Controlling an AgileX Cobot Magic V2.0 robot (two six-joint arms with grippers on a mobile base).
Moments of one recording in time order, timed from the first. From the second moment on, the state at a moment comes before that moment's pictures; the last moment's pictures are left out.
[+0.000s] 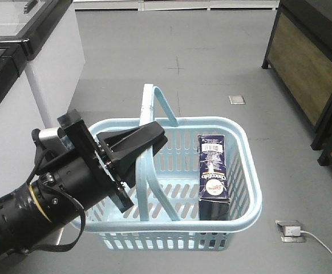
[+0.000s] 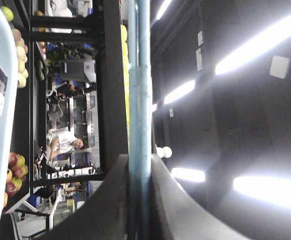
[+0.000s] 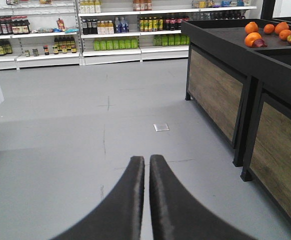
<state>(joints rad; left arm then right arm) -0.66 1.34 -0.54 0.33 -0.98 -1.93 -0.13 -0.01 0.03 0.01 0.19 0.01</state>
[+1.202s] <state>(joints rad) -0.78 1.28 -0.34 0.17 -1.09 -1.88 -0.13 -0.01 0.03 0.01 0.19 0.01</state>
